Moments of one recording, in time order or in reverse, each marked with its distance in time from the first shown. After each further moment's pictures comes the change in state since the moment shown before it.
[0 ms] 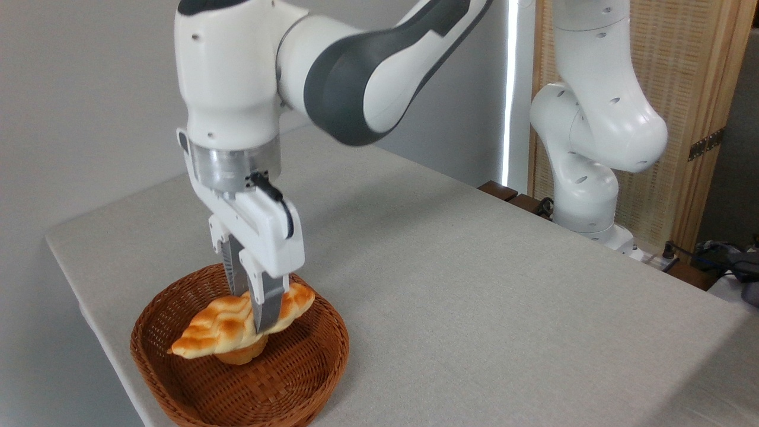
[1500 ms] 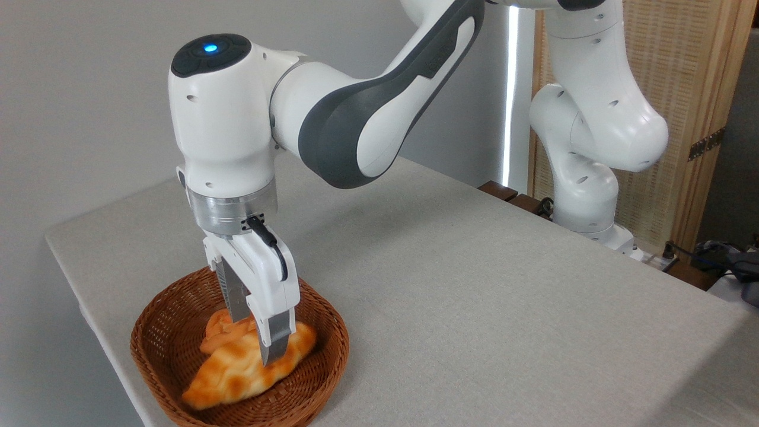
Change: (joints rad) arm 0.029 0.067 -0.019 0.013 -0.042 0.016 0.057
